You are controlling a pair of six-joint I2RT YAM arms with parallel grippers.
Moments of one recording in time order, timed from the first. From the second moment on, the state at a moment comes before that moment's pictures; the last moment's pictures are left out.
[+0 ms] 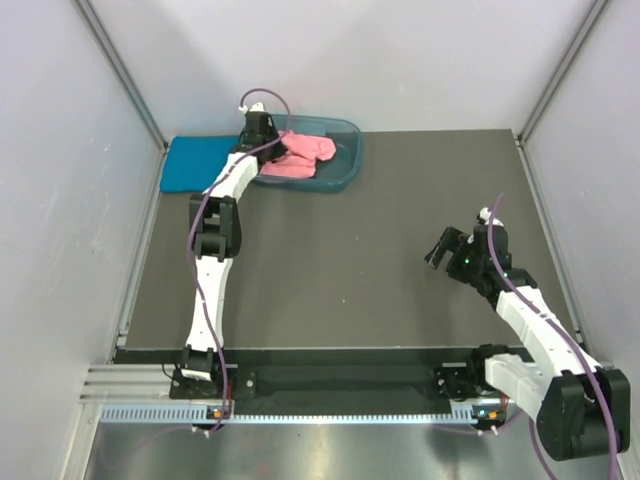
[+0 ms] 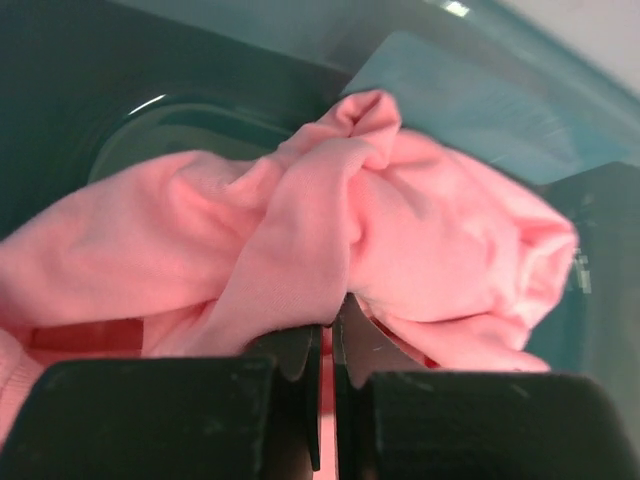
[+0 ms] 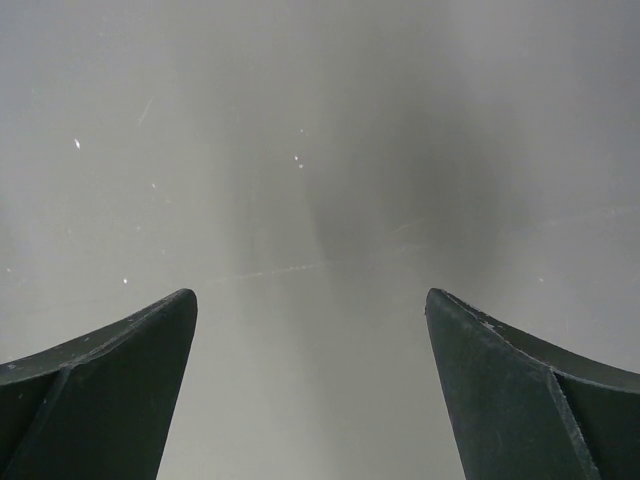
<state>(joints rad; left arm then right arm) -0.16 2.61 2.33 -0.26 0.04 -0.50 0.11 0.95 0.53 -0.35 -0.05 0.55</state>
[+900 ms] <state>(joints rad) -0.50 1.31 1.46 -0.26 0.14 -0.59 0.34 0.91 0.70 -0.49 0.00 0.49</state>
